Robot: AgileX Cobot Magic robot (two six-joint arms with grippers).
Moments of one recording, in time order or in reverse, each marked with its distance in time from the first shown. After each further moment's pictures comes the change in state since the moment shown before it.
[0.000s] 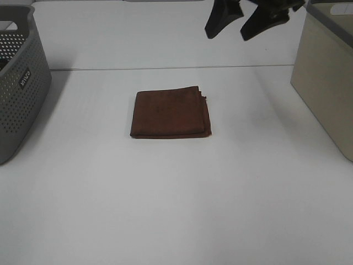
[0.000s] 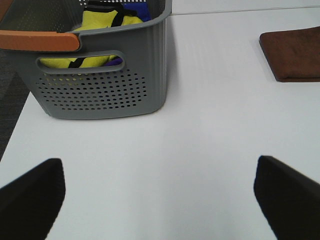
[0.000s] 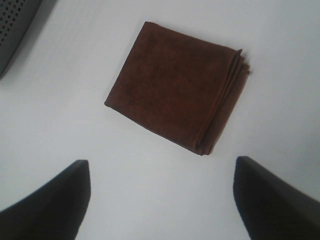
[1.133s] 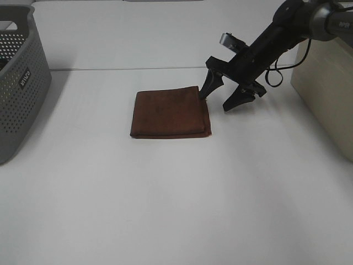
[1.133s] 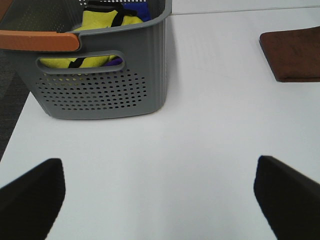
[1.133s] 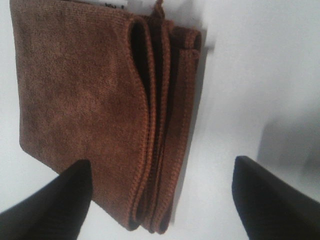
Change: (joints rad) left arm 0.000 0.000 0.000 0.000 0.000 0.000; right arm -0.151 0.666 -0.410 0.244 0.149 -0.003
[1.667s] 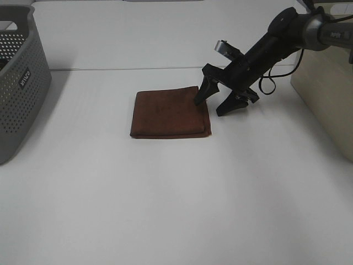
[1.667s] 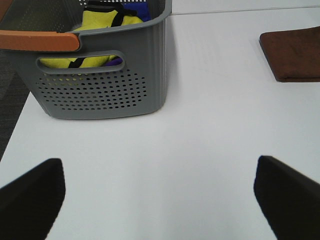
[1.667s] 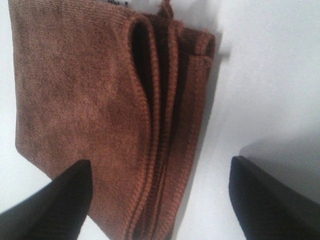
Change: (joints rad) left arm 0.000 0.000 0.000 0.000 0.000 0.000; right arm 0.012 0.057 -0.011 0.054 -0.014 -0.076
